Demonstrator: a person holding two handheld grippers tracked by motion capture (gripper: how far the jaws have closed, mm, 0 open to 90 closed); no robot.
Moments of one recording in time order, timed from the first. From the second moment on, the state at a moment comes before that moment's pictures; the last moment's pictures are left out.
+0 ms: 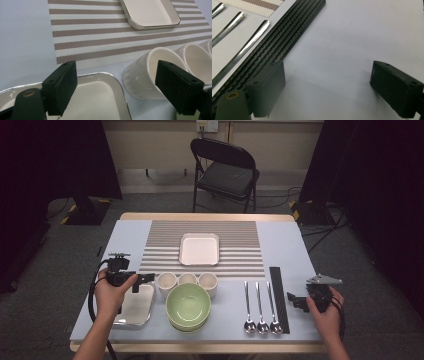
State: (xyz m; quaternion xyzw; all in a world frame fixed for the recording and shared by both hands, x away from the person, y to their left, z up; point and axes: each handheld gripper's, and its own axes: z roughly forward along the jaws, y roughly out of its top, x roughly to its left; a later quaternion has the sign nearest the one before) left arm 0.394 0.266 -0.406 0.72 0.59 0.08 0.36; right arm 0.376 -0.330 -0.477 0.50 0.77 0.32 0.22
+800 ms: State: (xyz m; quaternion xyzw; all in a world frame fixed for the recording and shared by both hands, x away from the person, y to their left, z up) left arm 0.376 0.273 -0.410 0.72 0.59 0.11 0.35; right arm 0.376 -0.330 -0.477 0.50 0.77 0.32 0.22
